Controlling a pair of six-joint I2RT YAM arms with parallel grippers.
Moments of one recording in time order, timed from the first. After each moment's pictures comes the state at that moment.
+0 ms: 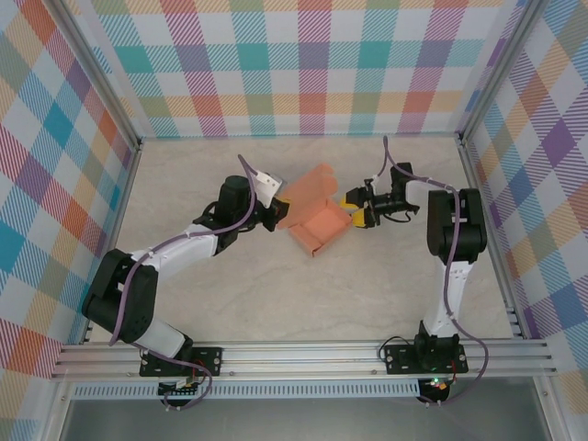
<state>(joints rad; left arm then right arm) -0.49 1.51 0.90 0.15 0.36 0.02 0.08 2.13 1.36 -0.58 -1.20 0.38</state>
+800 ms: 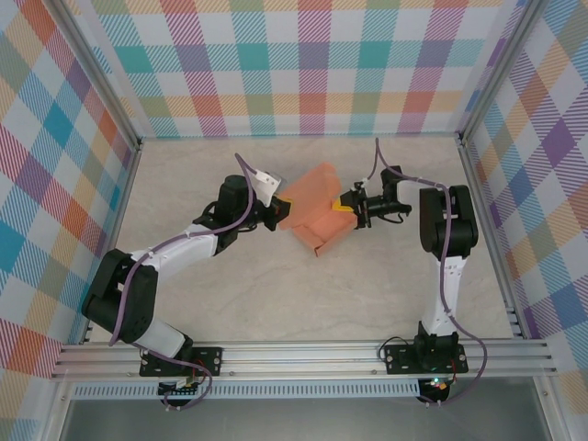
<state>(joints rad) -0.49 1.52 0.90 0.17 0.40 -0.05 0.12 2.18 1.39 -0.63 -1.33 0.36</state>
